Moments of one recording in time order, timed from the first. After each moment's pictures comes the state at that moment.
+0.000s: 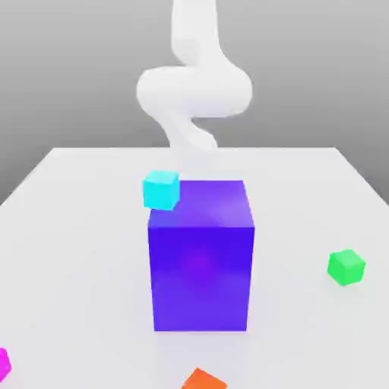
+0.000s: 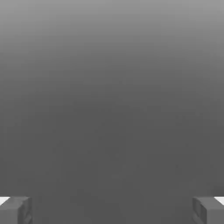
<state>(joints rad) 0.01 -0.71 -0.05 -2.29 0.02 2.32 0.77</state>
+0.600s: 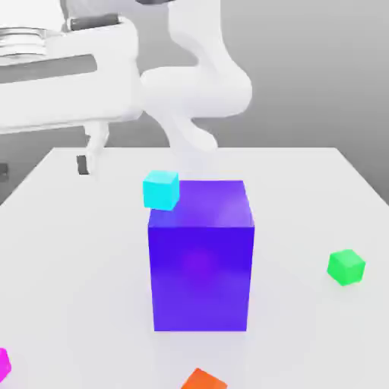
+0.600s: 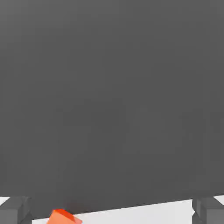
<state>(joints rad) -0.02 -0.05 -0.32 -2.20 0.26 2.43 0.46</state>
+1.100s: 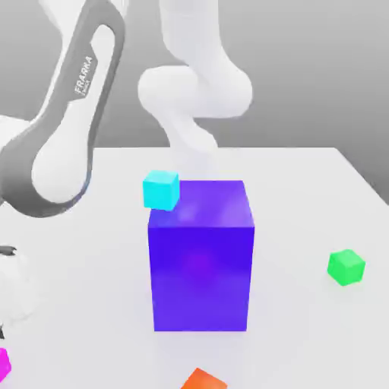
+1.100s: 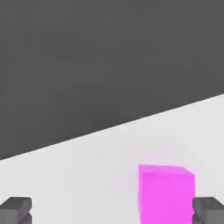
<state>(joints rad) -0.19 0.46 -0.38 -2.13 0.33 2.55 0.29</state>
